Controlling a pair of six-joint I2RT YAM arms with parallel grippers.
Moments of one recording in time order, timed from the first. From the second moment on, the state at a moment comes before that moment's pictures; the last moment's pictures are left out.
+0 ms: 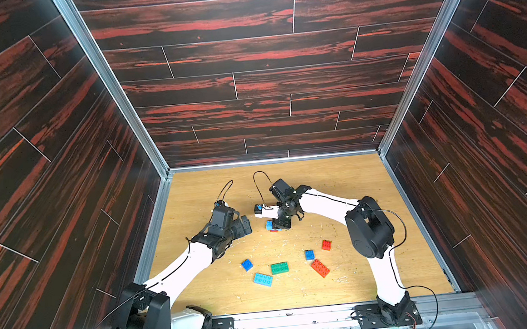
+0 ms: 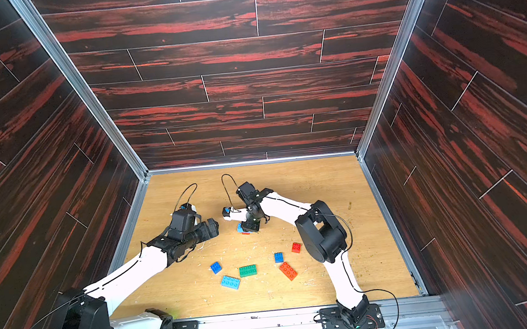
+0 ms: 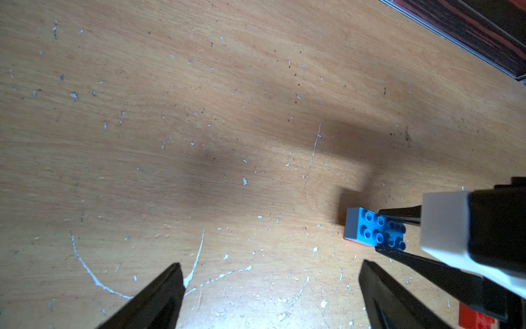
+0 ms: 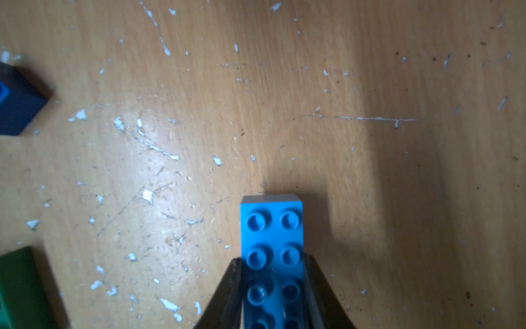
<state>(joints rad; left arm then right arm) -0.37 1.29 0.72 -0.23 -0.04 -0.59 0.74 2.13 1.63 -0.71 -0.23 -0.64</state>
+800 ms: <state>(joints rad) -0.37 1.17 0.72 -0.29 -0.01 -0.55 0.77 1.40 1.09 -0.49 -0.03 0.15</state>
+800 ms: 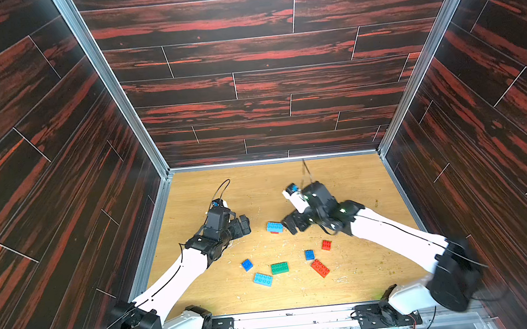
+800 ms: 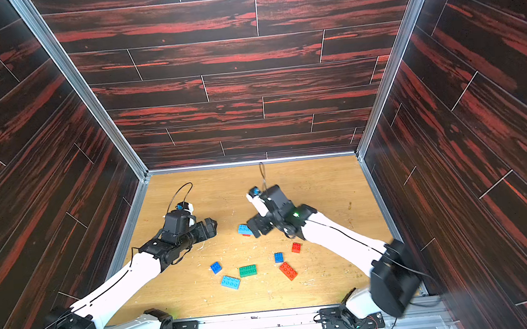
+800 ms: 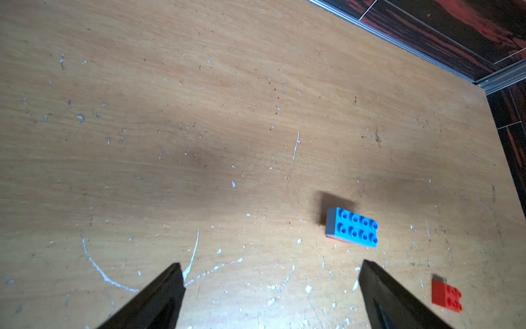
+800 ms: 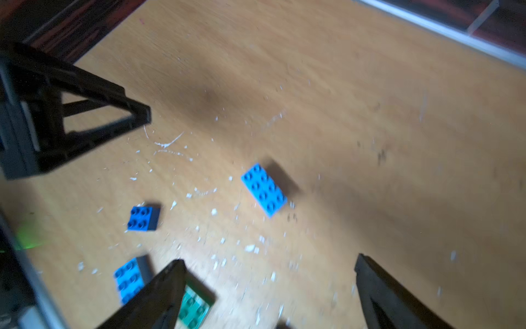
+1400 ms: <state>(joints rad) -0.39 1.14 0.71 -0.37 0.07 -0.60 0.91 1.33 0.75 -0.69 0.04 0.47</state>
